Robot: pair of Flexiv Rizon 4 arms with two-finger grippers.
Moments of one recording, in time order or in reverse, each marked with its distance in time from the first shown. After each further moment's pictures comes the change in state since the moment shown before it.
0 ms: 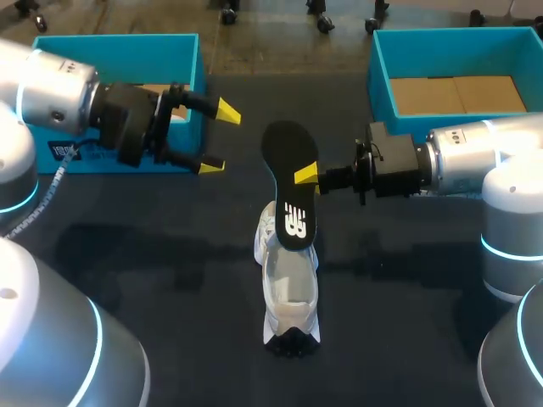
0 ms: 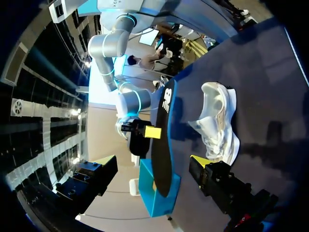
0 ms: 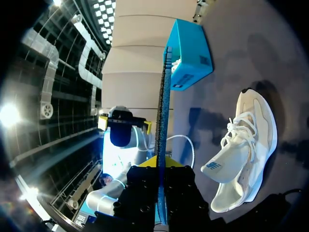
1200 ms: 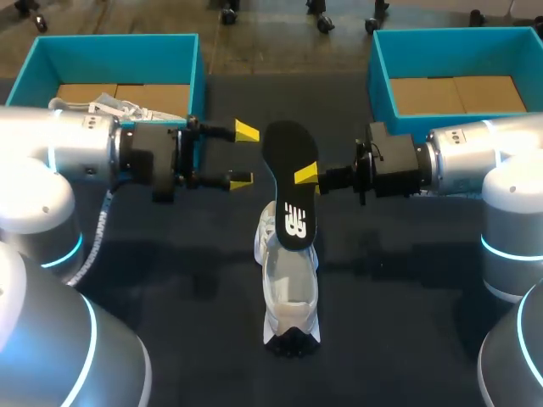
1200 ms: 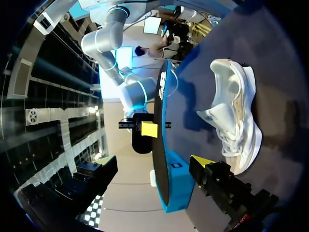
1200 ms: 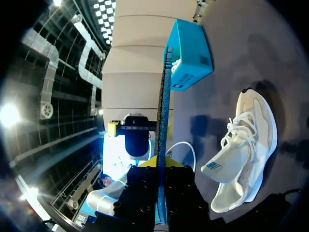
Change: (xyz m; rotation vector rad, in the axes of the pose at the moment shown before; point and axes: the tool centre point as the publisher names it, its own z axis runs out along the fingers) left arm 0.017 0.004 0.045 -0.106 -0.189 0.092; right arm 0.000 0.000 0.000 0.000 0.000 0.000
